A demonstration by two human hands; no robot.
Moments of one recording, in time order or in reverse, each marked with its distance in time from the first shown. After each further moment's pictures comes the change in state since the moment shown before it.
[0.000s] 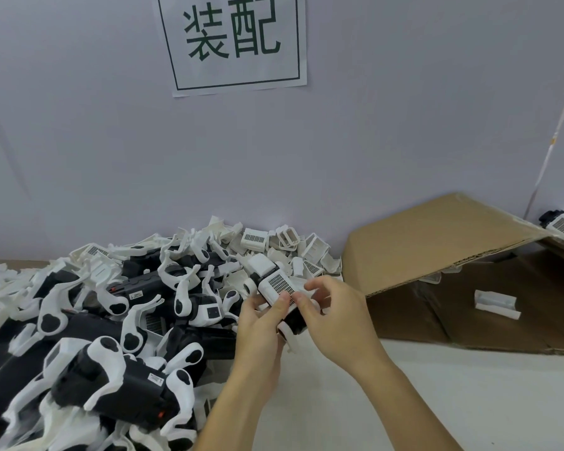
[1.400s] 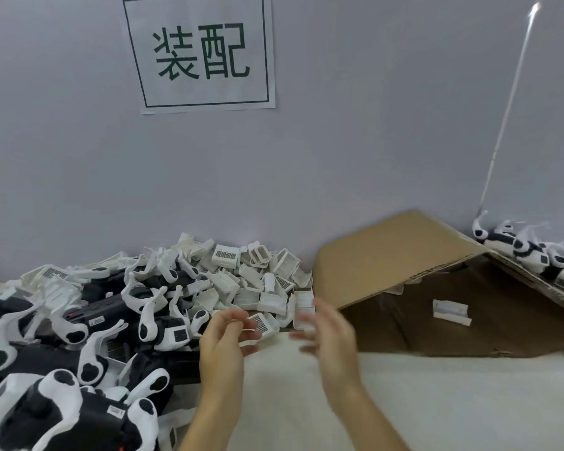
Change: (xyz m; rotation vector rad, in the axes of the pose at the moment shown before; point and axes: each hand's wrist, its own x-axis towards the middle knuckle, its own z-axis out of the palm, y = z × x) left_hand 0.000 0.001 0.002 0.139 0.171 0.146; right_hand -0.014 0.012 -0.006 0.767 0.190 0.469
